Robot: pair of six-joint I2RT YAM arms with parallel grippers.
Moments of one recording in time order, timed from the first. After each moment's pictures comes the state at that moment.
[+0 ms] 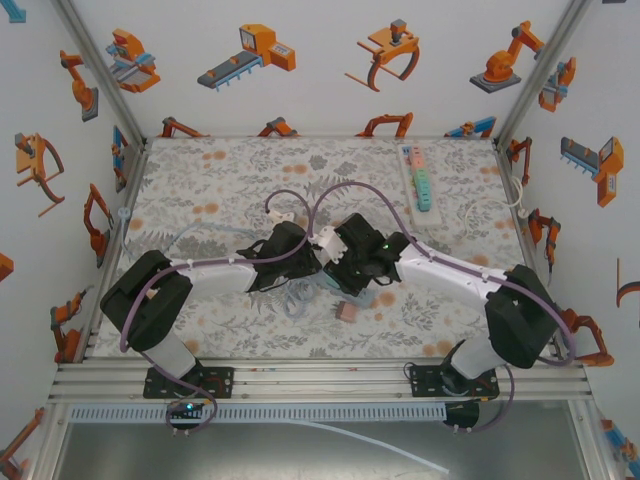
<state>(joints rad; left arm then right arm) -0.83 1.65 0.77 0.09 -0.12 -0.80 0.82 1.50 0.99 -0.55 -0.13 -0.19</state>
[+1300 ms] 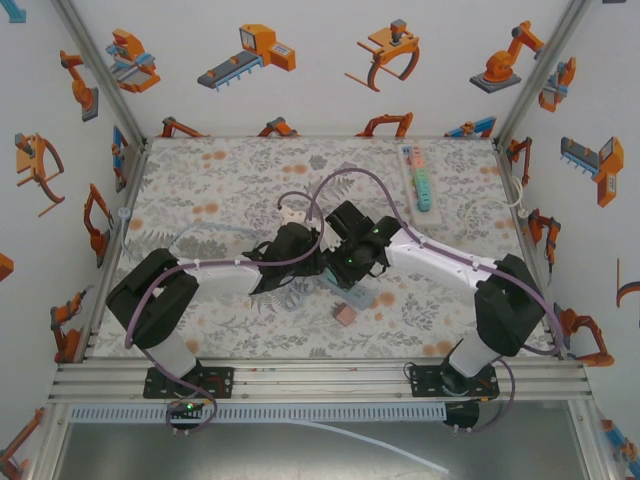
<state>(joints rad) -0.87 1.68 0.78 0.18 -0.14 -0.67 0.82 1.58 1.16 -0.72 -0.09 -0.03</state>
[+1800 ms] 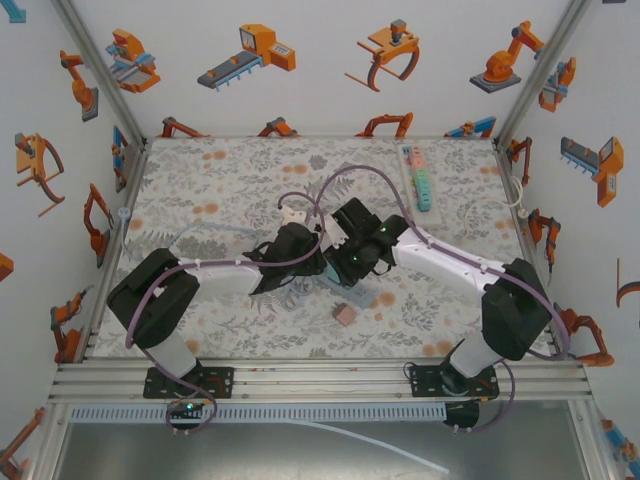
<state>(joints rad) -0.88 1.68 0.78 0.18 -0.15 -0.66 0.78 1.54 1.15 -0.72 -0.12 -0.04</state>
